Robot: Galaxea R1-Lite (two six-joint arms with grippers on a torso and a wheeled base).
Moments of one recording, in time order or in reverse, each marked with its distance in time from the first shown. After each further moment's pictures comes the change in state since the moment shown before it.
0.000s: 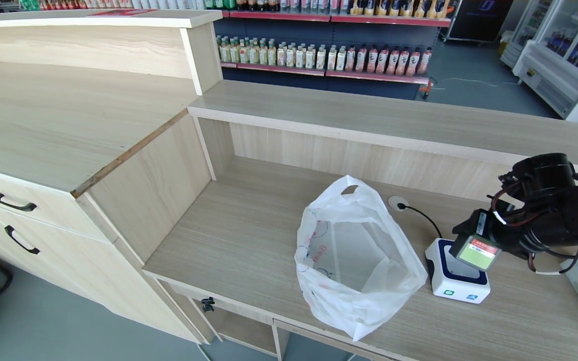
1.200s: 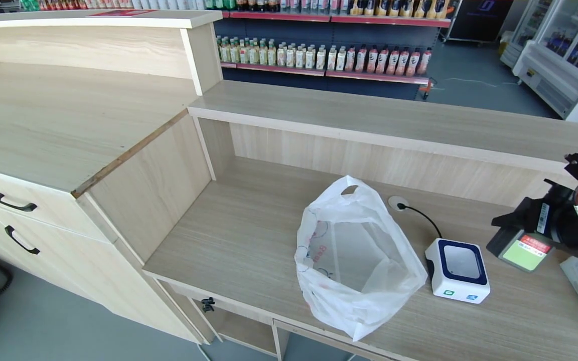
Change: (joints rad) left arm -0.001 0.000 0.000 0.000 0.000 0.000; right arm -0.035 -0.336 0.078 0.141 0.071 -0.029
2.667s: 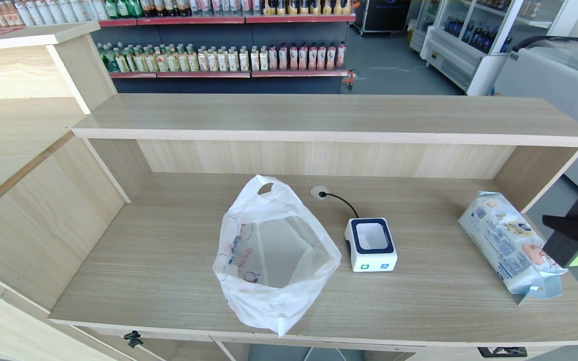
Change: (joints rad) left arm 0.000 0.000 0.000 0.000 0.000 0.000; right arm 0.089 -0.360 0.126 -0.070 -0.090 -0.523
